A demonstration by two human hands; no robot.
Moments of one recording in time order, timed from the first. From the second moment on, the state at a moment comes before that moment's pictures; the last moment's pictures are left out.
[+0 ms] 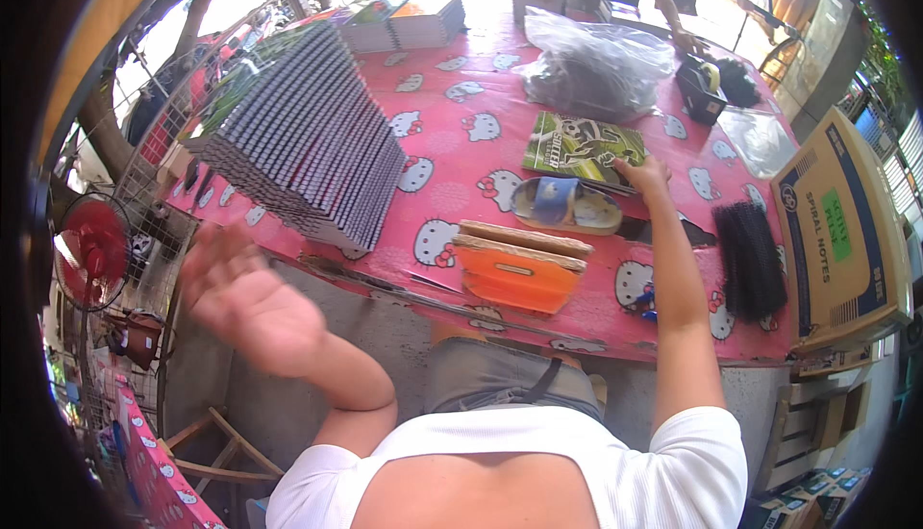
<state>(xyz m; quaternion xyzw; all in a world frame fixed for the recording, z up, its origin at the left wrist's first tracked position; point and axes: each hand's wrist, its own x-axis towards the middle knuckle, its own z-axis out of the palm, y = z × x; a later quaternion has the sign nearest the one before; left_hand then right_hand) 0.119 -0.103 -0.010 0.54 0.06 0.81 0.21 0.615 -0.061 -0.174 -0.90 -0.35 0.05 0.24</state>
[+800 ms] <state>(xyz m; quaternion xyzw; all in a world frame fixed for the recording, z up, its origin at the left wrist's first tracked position) 0.213 -0.084 -0.128 0.47 0.30 0.55 0.62 0.433 -0.233 -0.181 -0.63 -0.58 0.10 0.51</state>
